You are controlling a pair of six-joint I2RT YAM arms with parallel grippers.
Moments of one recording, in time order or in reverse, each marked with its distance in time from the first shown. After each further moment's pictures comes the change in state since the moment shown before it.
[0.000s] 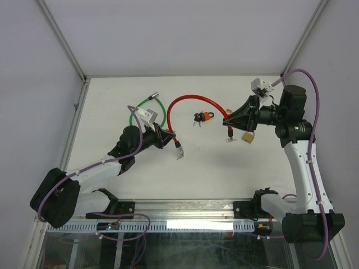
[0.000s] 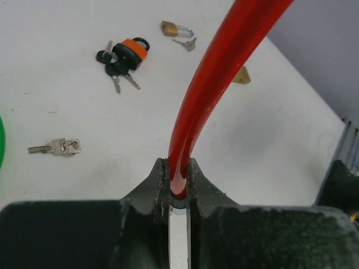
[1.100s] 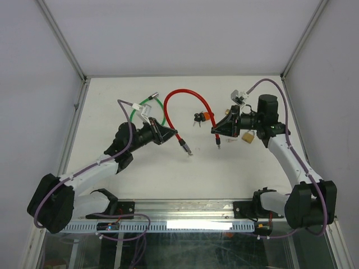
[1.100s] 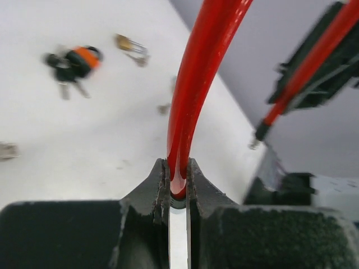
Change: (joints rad) left arm 0.019 -0.032 0.054 0.053 0.170 -0.375; right arm 0.120 0.148 -0.315 0.419 0.077 0.146
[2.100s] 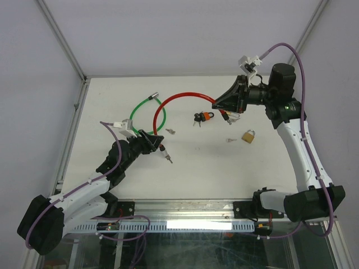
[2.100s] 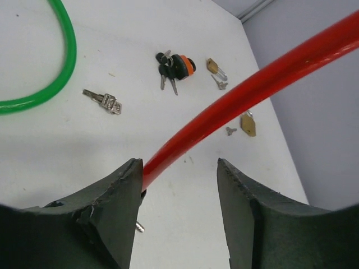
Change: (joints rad) left arm -0.002 -0.294 -0.253 -0.159 -0.477 0.006; right arm 0.014 0.048 0.499 -0.228 -0.012 0.132
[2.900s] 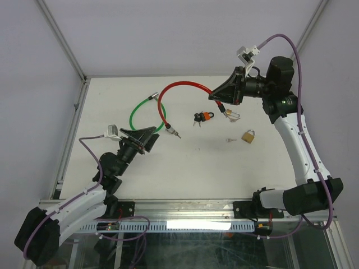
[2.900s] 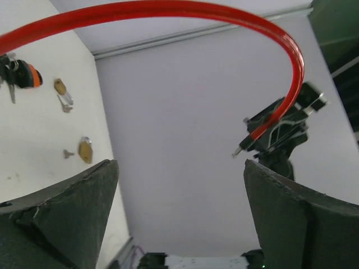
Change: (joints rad) left arm 0.000 -0.215 -0.131 0.296 0.023 -0.605; right arm 0.038 0.091 0.117 0.076 0.087 0.131
